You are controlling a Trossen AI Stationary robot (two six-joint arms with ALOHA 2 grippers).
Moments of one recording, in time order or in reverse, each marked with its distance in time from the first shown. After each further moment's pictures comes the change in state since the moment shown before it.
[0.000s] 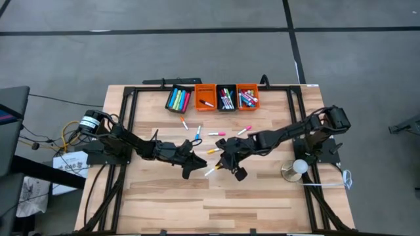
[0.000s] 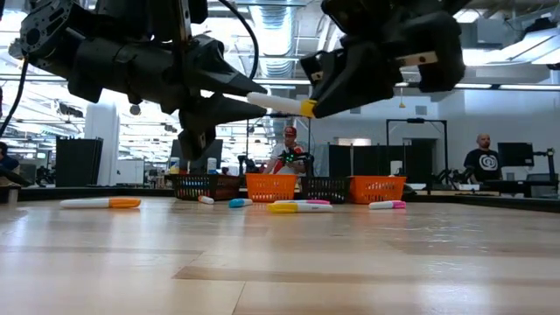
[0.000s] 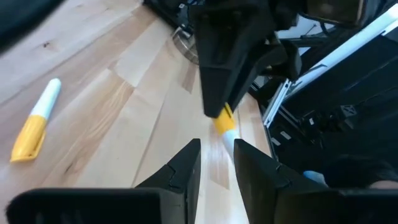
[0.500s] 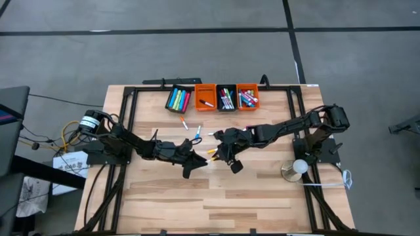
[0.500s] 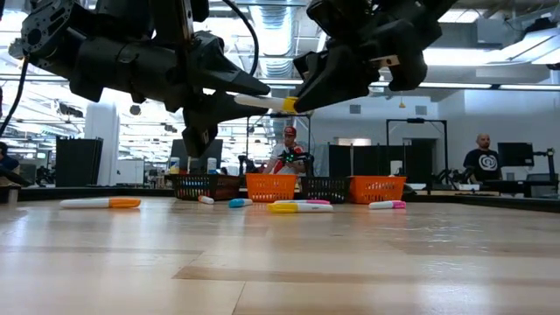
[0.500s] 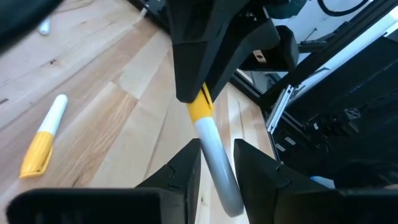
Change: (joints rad) left arm 0.004 0.000 0.001 0.017 -0.023 0.038; right arm -0.082 0.000 0.044 -0.010 -0.003 -0.027
